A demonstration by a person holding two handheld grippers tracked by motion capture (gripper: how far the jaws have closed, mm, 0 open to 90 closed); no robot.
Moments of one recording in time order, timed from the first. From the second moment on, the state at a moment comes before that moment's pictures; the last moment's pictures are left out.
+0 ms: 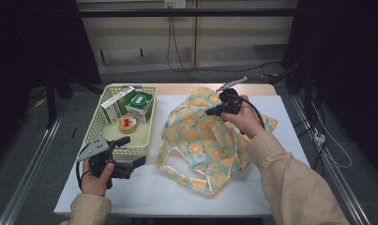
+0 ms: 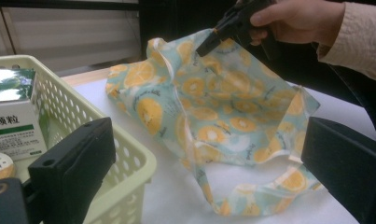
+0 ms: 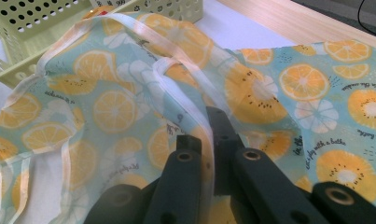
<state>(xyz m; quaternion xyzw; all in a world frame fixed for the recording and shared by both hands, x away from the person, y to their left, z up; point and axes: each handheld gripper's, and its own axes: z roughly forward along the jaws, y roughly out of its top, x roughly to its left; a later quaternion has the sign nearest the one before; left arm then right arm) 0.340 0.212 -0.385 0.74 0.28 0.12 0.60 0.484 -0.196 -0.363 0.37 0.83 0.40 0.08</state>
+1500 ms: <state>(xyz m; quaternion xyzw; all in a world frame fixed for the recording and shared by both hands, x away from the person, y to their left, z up) 0.446 0.232 -0.367 0.78 0.32 0.14 0.52 0.484 -0.218 -0.353 0.39 0.82 0.41 0.08</state>
